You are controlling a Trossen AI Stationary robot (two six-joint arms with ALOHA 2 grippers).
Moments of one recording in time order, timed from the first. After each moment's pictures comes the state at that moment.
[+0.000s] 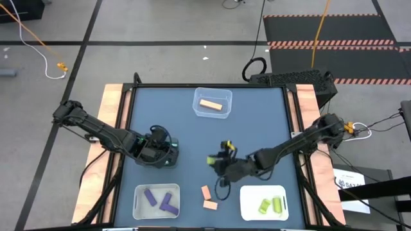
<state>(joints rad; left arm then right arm) -0.42 1.29 1.00 -0.83 -0.54 -1.38 0.41 1.67 1.10 -0.10 0.58 -0.03</state>
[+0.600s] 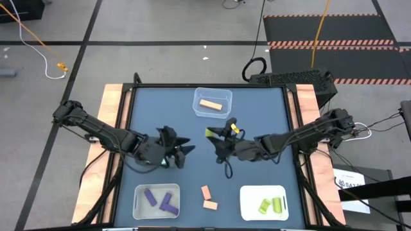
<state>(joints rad) -0.42 1.29 1.00 -0.24 -0.67 -0.84 0.30 1.53 1.10 0.13 0.79 -0.59</state>
